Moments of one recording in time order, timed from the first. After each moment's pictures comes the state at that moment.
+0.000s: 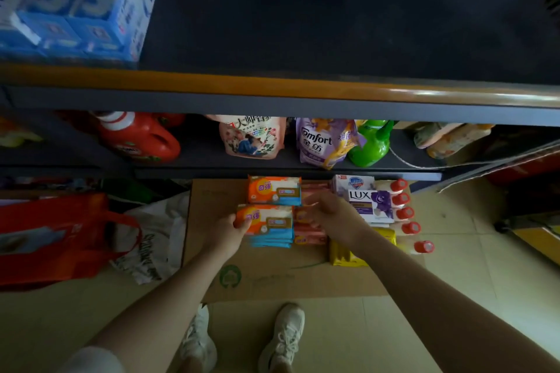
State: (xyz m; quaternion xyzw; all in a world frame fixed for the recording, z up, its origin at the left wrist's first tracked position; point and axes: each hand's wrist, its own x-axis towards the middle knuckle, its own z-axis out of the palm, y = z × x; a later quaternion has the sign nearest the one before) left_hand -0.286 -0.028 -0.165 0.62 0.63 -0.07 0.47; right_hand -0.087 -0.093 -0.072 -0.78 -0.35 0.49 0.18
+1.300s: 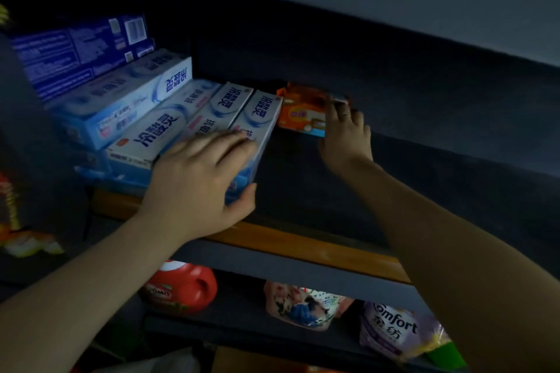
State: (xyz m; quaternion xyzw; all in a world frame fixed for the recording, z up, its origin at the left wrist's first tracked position) left_hand -0.367 0.212 0.021 0.85 0.37 0.32 -0.19; right_hand -0.131 0.261 0.039 -0.77 -0.62 -0.12 0.10
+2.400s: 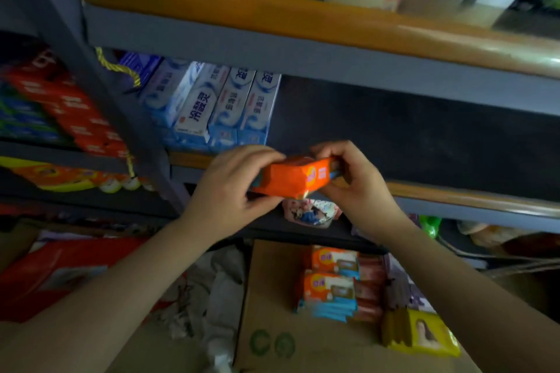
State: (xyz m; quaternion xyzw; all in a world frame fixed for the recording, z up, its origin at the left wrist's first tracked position) left_hand -0.392 0.108 0.087 0.88 0.27 0.38 0.13; right_hand -0.189 0.054 0.095 -0.57 -0.64 0.29 0.43
